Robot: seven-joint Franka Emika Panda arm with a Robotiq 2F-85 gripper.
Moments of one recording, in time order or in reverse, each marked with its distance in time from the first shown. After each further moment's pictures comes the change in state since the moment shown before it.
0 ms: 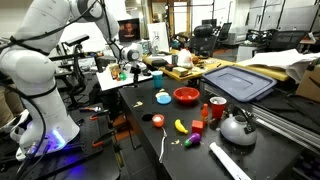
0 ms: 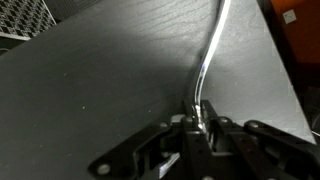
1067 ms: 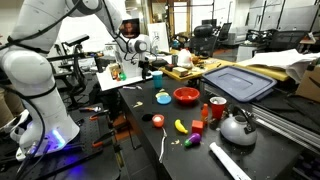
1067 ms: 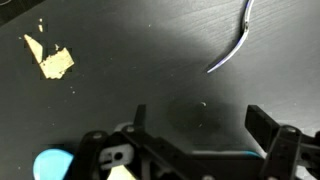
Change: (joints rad) arm -0.092 -0.092 -0.040 0.020 -0.133 -0.159 -0.056
